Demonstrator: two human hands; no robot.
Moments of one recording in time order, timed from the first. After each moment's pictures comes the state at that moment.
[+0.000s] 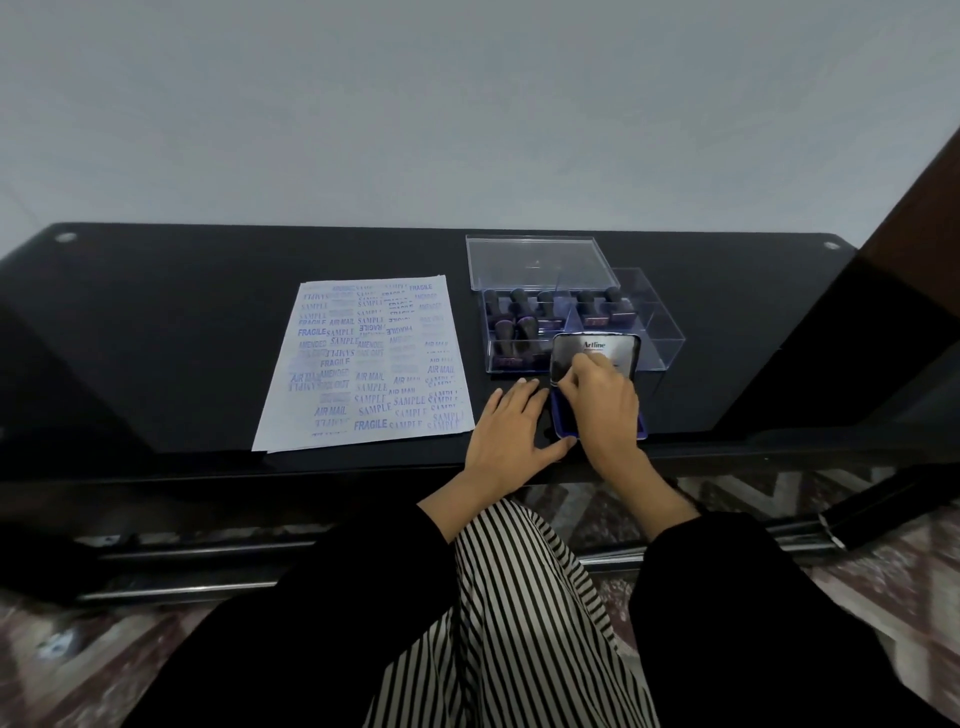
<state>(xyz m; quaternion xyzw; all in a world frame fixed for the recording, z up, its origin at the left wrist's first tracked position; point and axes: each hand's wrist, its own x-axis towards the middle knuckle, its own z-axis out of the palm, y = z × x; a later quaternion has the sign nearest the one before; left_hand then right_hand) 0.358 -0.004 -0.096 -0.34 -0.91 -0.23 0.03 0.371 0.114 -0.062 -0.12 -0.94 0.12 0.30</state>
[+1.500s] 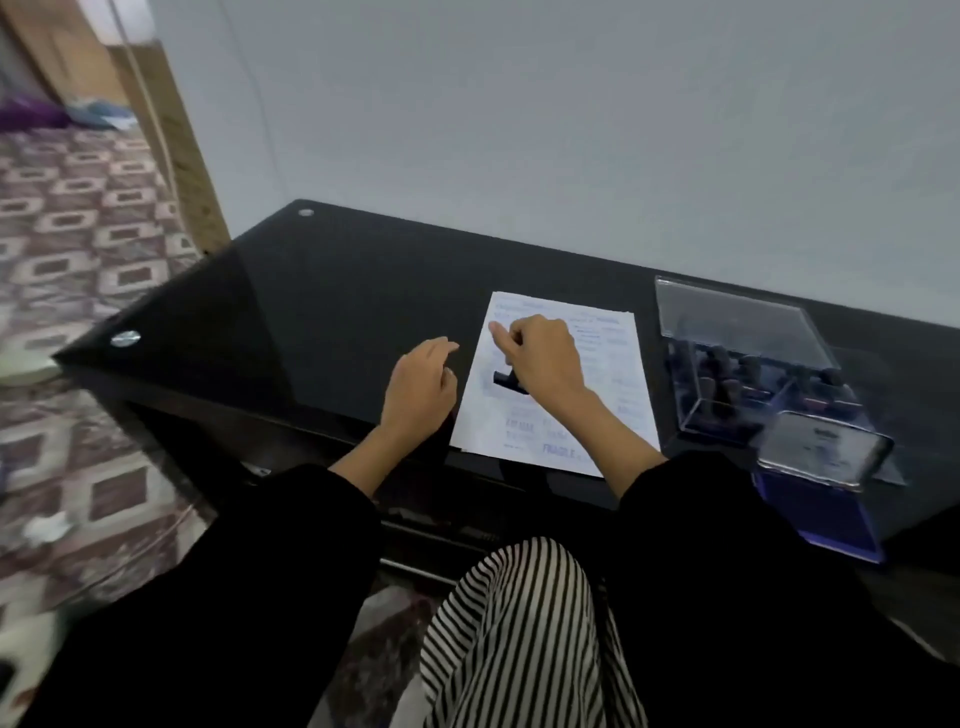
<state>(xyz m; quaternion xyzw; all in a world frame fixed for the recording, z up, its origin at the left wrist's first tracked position) 0.277 -0.263 -0.069 -0.05 -0.94 -0.32 0.13 0.263 -0.121 -0.013 0.07 -0.94 0.30 0.13</state>
